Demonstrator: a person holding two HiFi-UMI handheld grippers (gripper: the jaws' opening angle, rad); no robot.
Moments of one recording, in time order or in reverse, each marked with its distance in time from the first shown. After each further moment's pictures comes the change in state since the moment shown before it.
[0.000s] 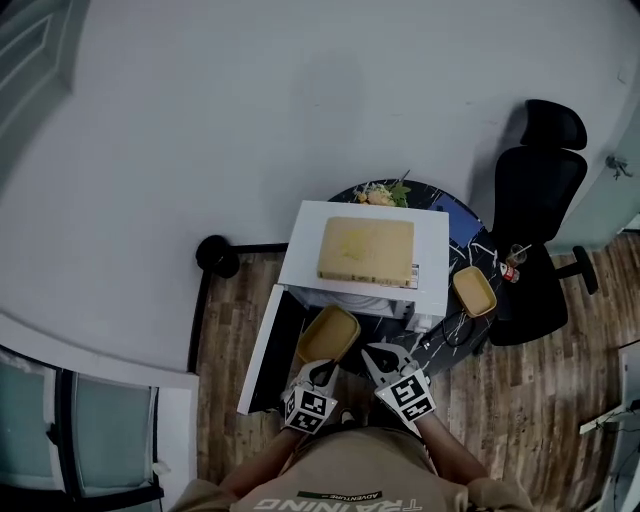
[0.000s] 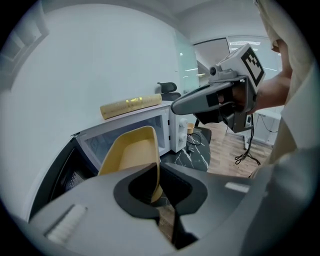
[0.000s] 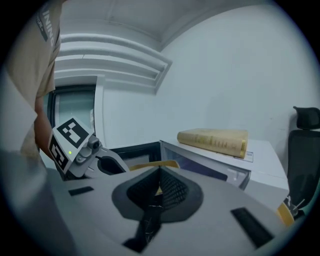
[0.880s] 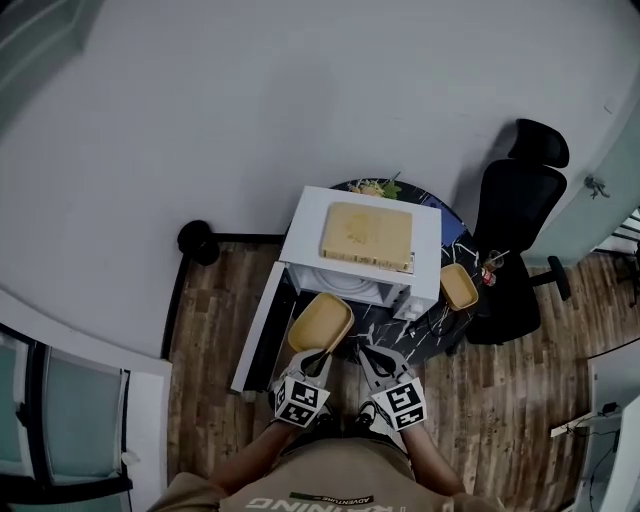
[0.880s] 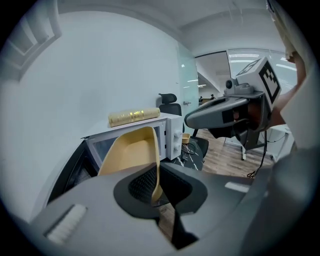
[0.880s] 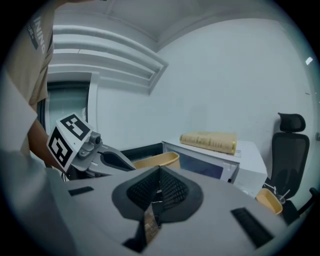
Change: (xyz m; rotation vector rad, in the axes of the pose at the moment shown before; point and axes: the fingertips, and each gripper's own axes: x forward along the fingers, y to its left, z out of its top) left arm -0.047 -0.012 0.008 -0.047 -0.102 -0.024; right arm -0.036 0.050 0.004 0.026 0.014 -0.136
